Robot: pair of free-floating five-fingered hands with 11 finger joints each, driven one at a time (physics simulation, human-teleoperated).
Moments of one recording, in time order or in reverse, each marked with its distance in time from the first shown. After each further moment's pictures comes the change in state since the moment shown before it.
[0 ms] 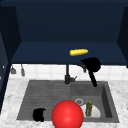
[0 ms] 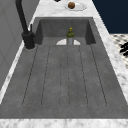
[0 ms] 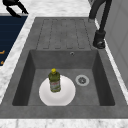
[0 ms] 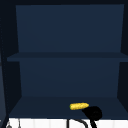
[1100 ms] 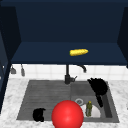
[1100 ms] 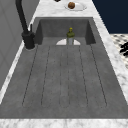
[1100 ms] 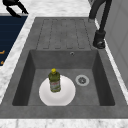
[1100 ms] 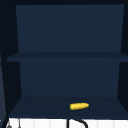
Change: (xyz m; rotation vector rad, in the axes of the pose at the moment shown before) left hand 0.000 0.000 0.000 0.000 0.000 0.000; right hand -0.025 0.125 0.025 -0.017 -0.005 -0.028
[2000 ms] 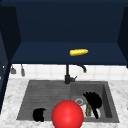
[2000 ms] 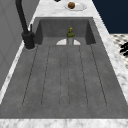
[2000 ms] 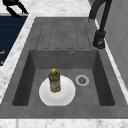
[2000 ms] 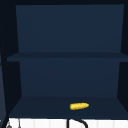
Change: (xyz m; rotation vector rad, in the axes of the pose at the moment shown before) left hand 0.000 0.000 0.000 0.000 0.000 0.000; right hand 0.008 0.130 -0.046 0.033 -0.097 0.001
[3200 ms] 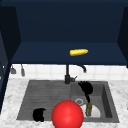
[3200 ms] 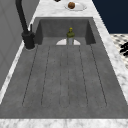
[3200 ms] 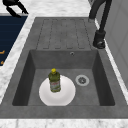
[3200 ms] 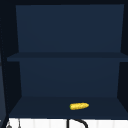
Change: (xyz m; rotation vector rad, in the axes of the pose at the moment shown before) left hand 0.000 0.000 0.000 0.000 0.000 0.000; right hand -0.026 0.058 -0.208 -0.059 -0.004 0.014
